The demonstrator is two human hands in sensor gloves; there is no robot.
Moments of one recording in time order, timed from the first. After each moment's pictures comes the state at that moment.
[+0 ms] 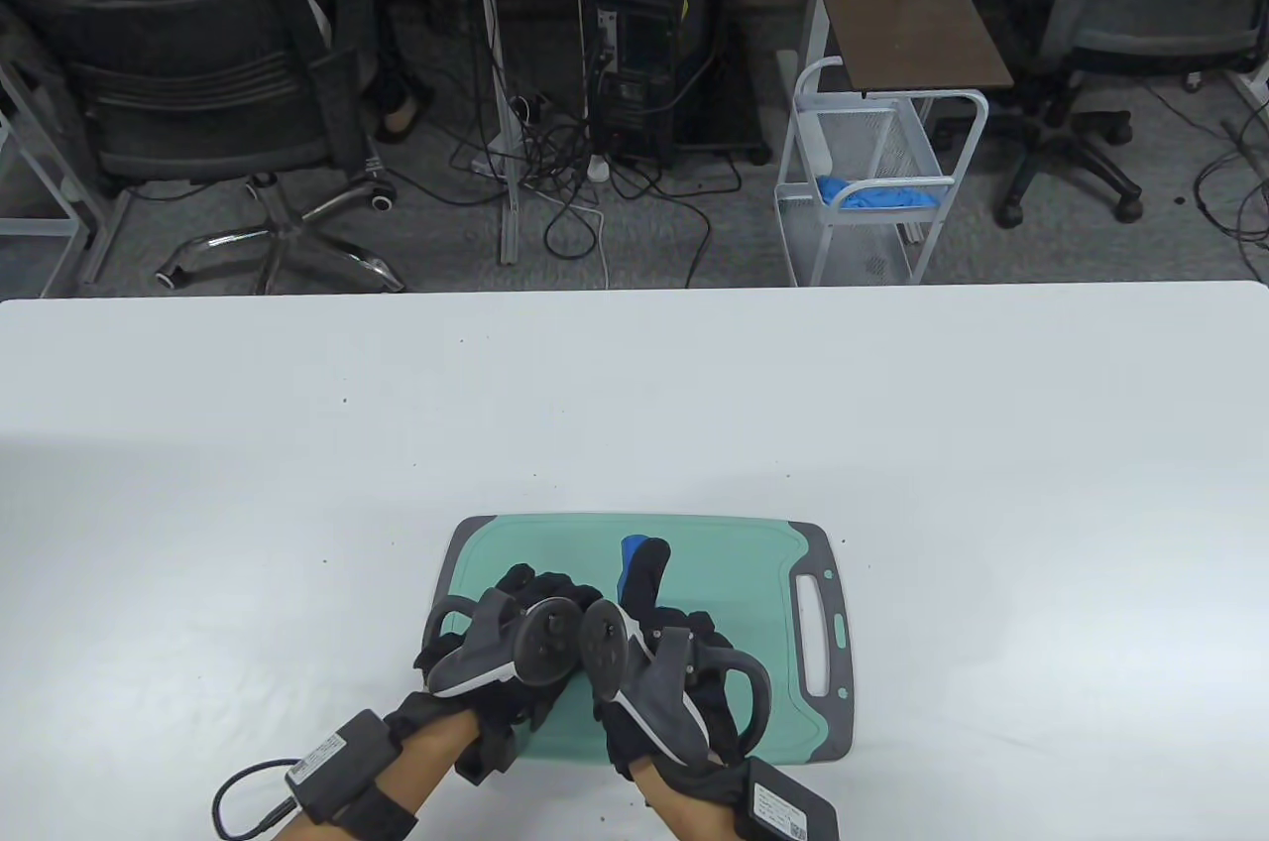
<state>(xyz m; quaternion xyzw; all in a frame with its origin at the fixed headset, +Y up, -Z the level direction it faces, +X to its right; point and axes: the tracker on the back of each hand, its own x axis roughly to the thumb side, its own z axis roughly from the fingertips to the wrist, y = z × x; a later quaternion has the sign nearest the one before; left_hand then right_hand) -0.129 -0.746 -0.268 -0.06 -0.24 0.05 0.97 0.000 -0.698 -0.229 -0.05 -0.05 1.00 0.05</state>
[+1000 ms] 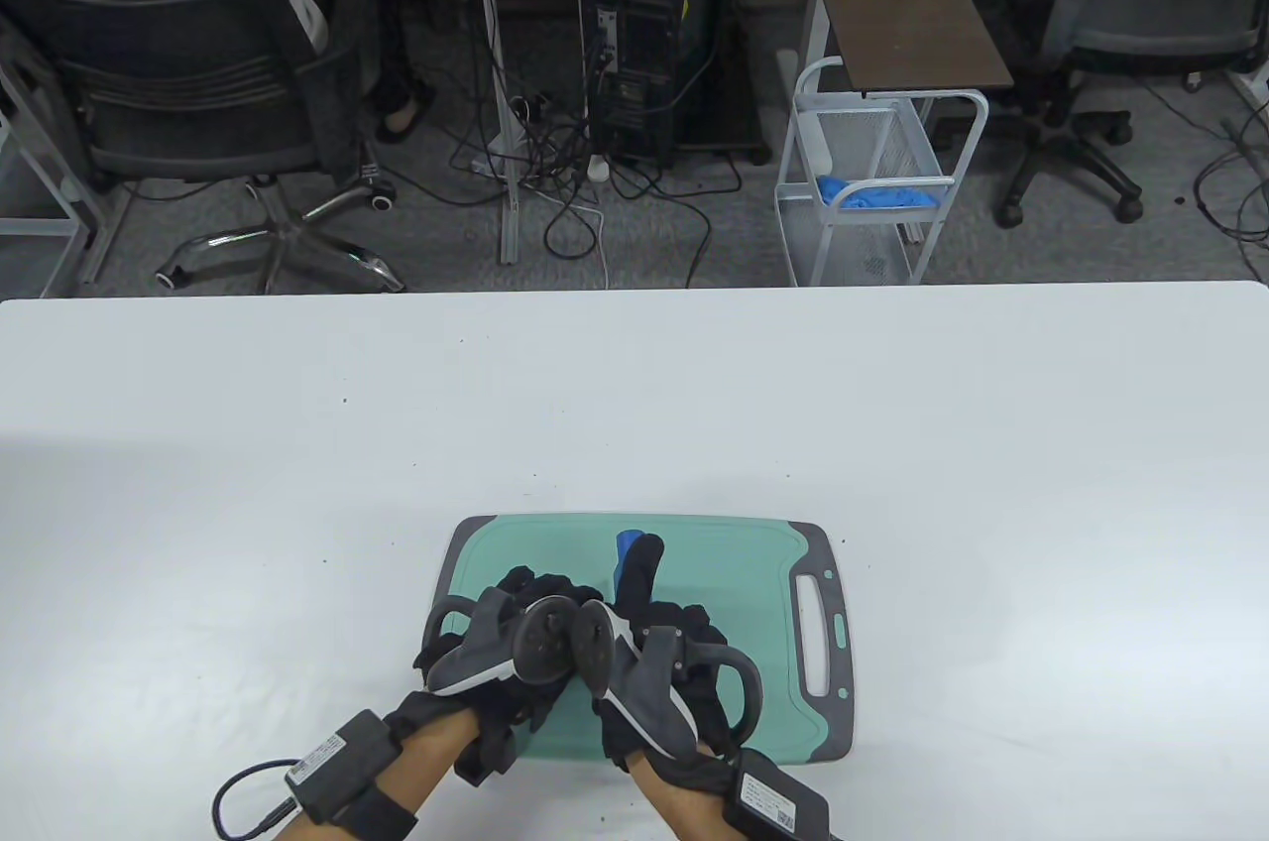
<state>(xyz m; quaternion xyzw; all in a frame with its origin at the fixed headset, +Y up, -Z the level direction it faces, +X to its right) -0.130 -0.747 -0.270 -0.07 -0.24 0.06 0.97 -0.007 -0.708 -0.234 -0.04 -0.06 1.00 0.03</state>
